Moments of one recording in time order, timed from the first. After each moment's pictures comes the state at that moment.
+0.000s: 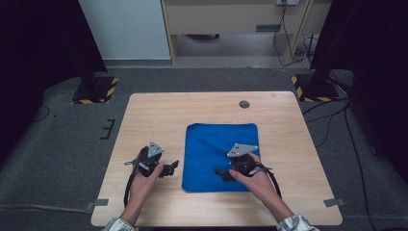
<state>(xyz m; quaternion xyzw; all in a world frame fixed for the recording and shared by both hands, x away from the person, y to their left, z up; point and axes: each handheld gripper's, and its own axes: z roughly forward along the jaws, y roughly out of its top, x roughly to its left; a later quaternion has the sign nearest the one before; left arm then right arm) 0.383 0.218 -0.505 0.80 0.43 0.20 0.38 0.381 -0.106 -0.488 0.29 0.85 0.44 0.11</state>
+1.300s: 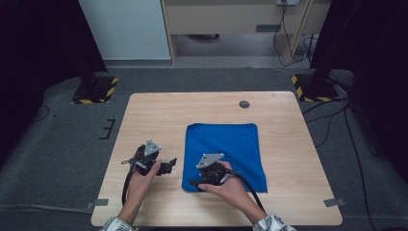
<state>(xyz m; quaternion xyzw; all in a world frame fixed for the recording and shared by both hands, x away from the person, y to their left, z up) 0.385 0.226 -0.500 0.79 0.43 0.21 0.38 0.362 -0.024 -0.504 0.22 0.88 0.42 0.06</state>
